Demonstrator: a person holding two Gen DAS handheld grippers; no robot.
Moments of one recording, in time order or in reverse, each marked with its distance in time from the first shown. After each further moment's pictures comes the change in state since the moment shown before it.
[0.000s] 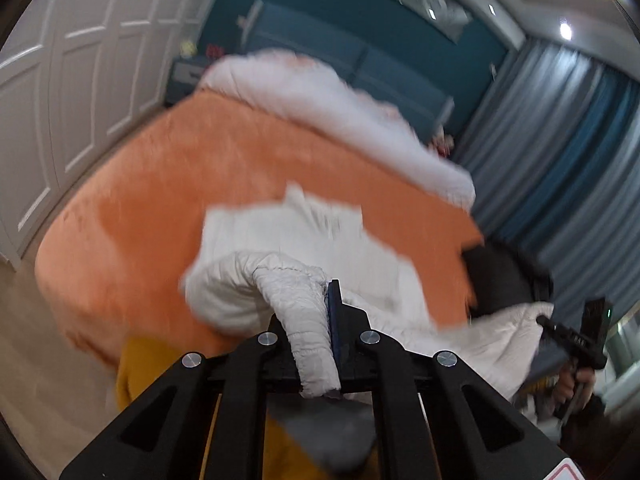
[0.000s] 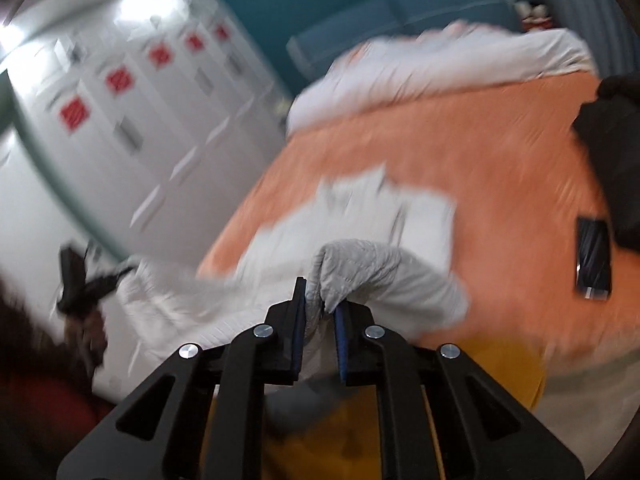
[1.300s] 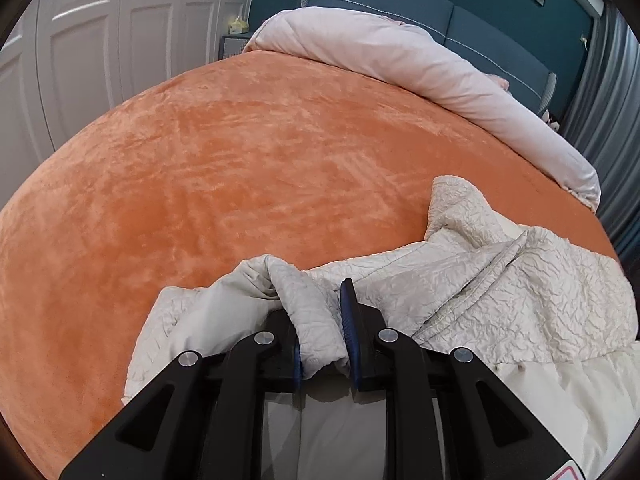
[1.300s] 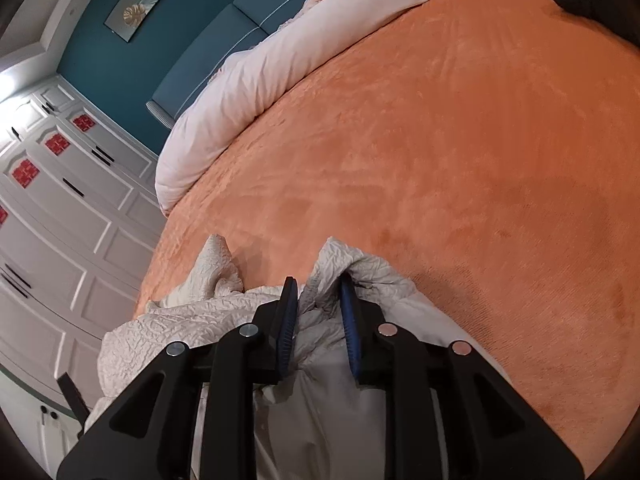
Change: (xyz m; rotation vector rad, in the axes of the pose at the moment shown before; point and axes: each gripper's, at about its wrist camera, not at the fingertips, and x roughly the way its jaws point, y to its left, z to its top) left arm 0.388 0.132 0.040 0.020 0.063 0.319; right arm 0.350 -0.197 0.045 0.404 -0.111 -0.190
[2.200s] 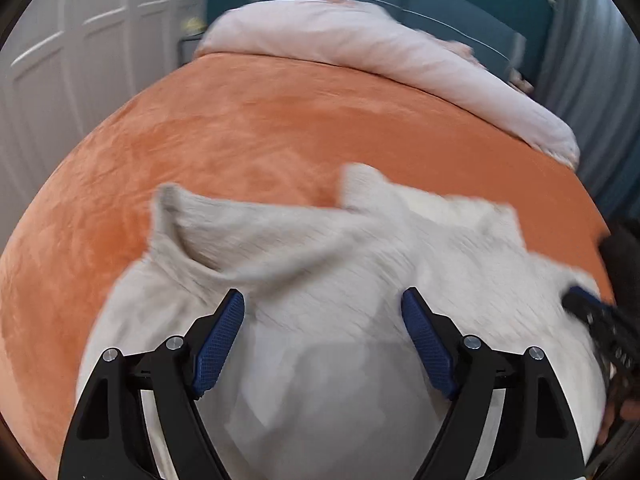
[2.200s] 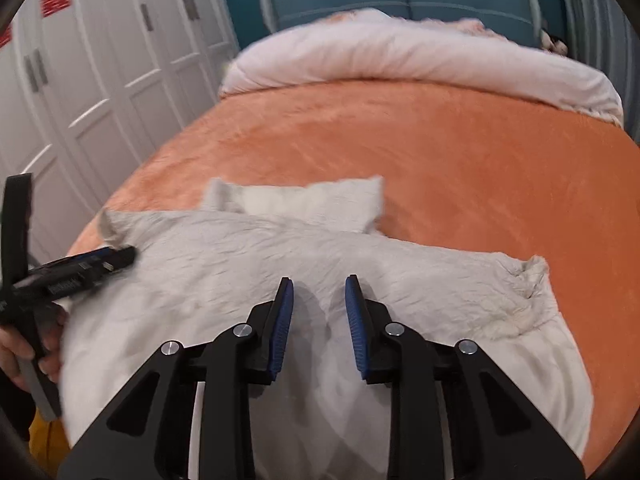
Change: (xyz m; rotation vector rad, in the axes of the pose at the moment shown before) left arm -0.021 -0.062 0.016 0.113 0.078 -0.034; right arm 0.017 0.154 -0.054 -0.619 0.129 -0.101
